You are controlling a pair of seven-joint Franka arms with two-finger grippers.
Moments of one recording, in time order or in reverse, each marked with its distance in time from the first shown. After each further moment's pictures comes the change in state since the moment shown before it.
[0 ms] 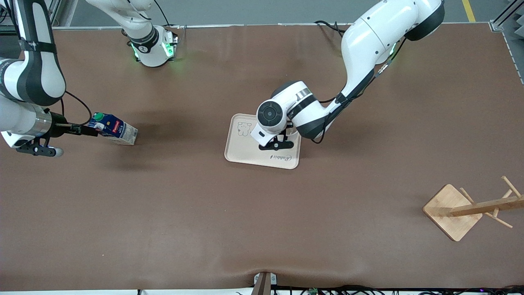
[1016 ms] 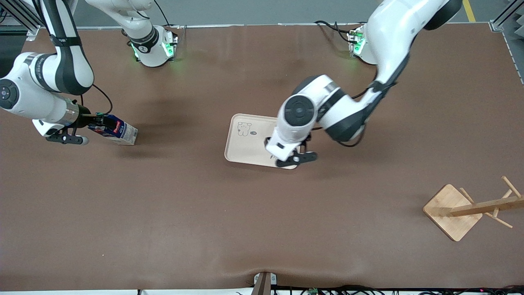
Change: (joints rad) left arm 0.141 -0.171 0.016 0.153 0.001 -0.074 -0.011; right arm 0.033 -0.099 0.004 -0.288 0.000 0.238 0.000
